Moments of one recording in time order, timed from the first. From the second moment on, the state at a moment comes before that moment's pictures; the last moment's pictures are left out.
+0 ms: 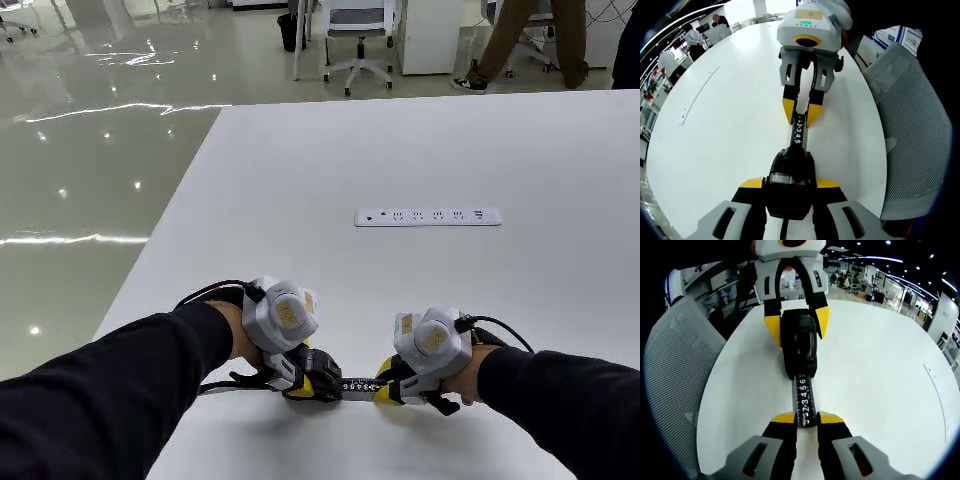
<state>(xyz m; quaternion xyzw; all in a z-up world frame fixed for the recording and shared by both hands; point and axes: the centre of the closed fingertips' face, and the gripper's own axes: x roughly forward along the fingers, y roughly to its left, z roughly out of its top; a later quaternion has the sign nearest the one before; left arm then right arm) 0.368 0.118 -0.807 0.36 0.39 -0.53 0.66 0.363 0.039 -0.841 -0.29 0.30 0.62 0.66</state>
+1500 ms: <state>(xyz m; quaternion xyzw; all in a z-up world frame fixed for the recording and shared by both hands) 0.367 0.116 -0.808 0.35 0.38 -0.53 0.67 0.369 -0.025 -0.841 -0.28 0.32 0.60 0.68</state>
